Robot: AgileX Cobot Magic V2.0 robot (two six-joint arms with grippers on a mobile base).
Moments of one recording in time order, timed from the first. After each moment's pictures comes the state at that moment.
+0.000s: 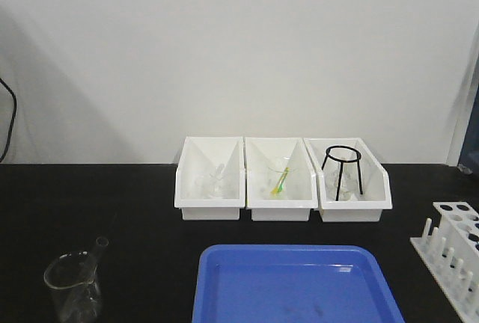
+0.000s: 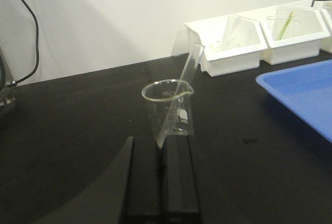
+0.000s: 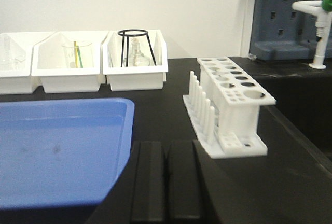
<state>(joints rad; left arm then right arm) -0.12 -0.01 0.03 -0.09 0.15 0.16 -0.08 -0.01 0.03 -0.07 0.14 0.07</state>
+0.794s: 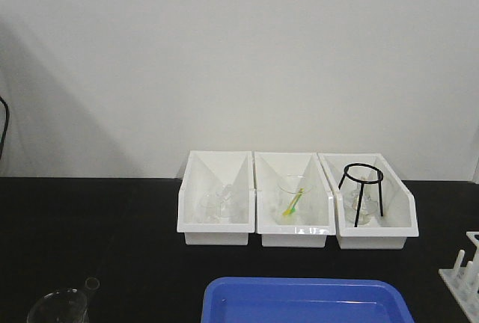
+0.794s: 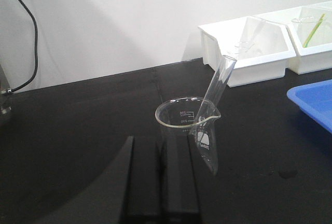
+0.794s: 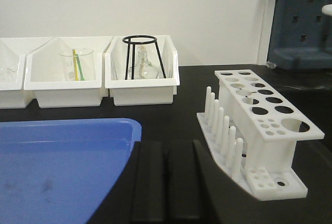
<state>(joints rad) -0.12 -0.01 0.03 -0.09 0.15 0.16 -0.08 -0.01 0.03 -0.07 0.14 0.07</state>
